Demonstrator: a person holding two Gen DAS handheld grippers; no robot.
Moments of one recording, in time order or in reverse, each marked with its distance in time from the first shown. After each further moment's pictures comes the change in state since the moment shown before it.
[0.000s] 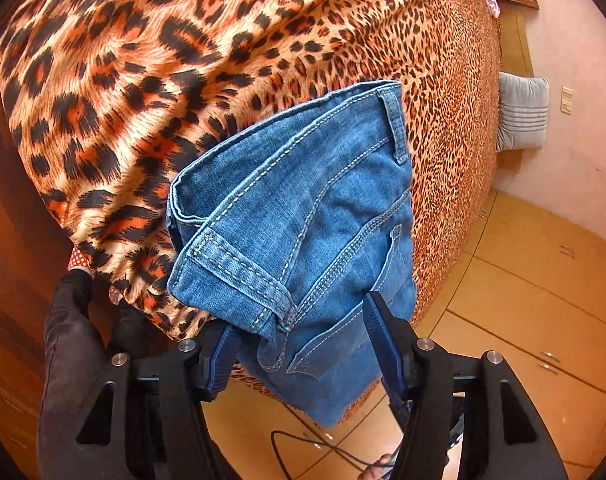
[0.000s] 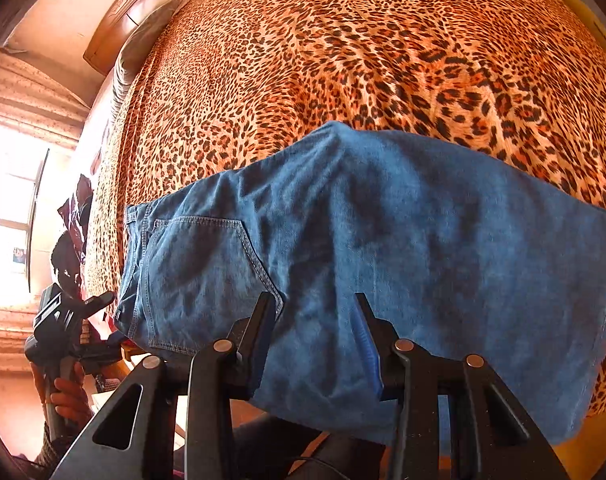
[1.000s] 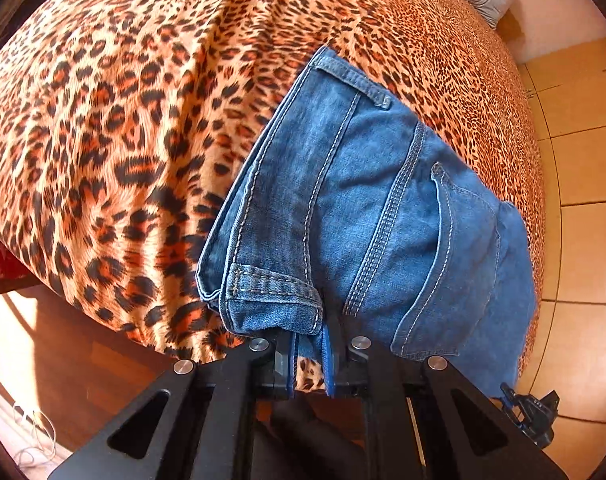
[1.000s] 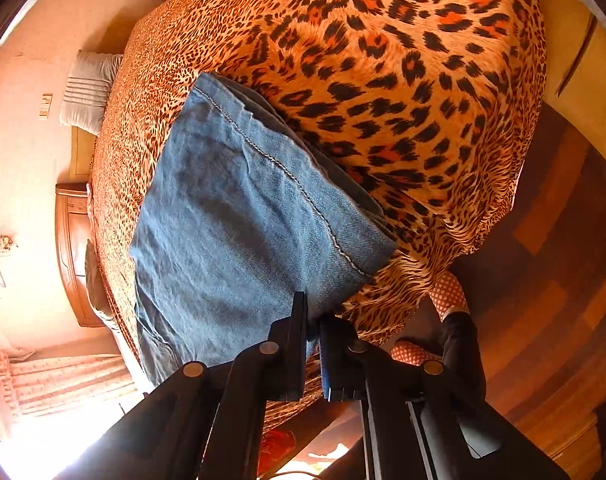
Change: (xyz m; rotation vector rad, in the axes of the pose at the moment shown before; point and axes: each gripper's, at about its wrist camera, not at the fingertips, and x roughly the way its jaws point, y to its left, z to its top) left arm 0.036 -0.065 -0.027 0.593 -0.073 0.434; right arm -0.020 -0.204 -0.194 0.860 -0.270 0.171
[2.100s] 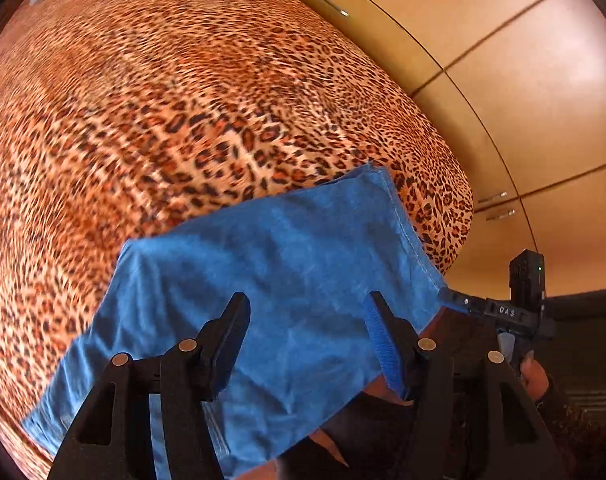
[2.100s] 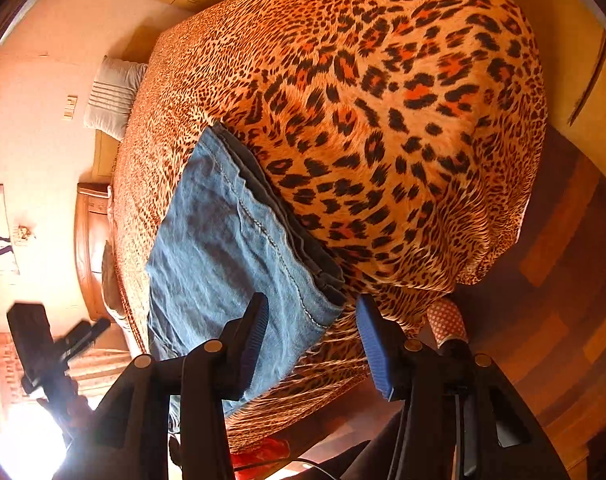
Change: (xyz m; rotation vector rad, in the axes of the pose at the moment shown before) left arm 0.113 -0.455 0.026 1.073 0.319 -0.044; right arm -0.021 -0.032 0.029 -0.074 -0.041 0.106
